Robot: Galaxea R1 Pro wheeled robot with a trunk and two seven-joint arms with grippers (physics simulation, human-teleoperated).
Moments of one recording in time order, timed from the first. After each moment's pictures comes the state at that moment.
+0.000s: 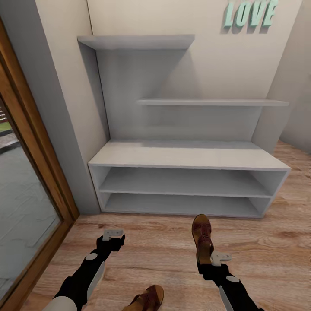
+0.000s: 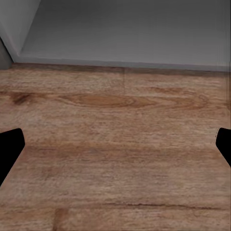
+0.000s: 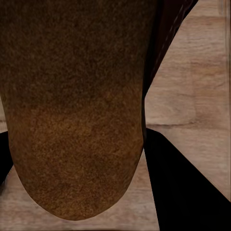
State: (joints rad) left arm -0.50 -0.04 0.00 -0.66 0.00 0.03 -0.02; right arm -0.28 -0.01 -0.01 -0.89 0.00 0.31 0.00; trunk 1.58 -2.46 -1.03
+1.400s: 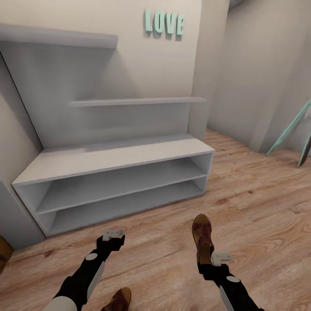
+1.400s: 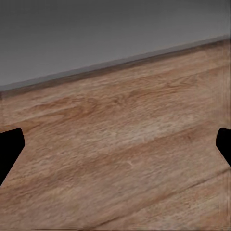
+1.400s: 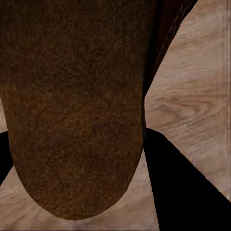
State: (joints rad) left arm -0.50 -0.04 0.00 -0.66 0.00 0.03 -0.02; right arm -0.28 -0.01 -0.01 -0.89 0.00 0.31 0.00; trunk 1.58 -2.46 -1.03
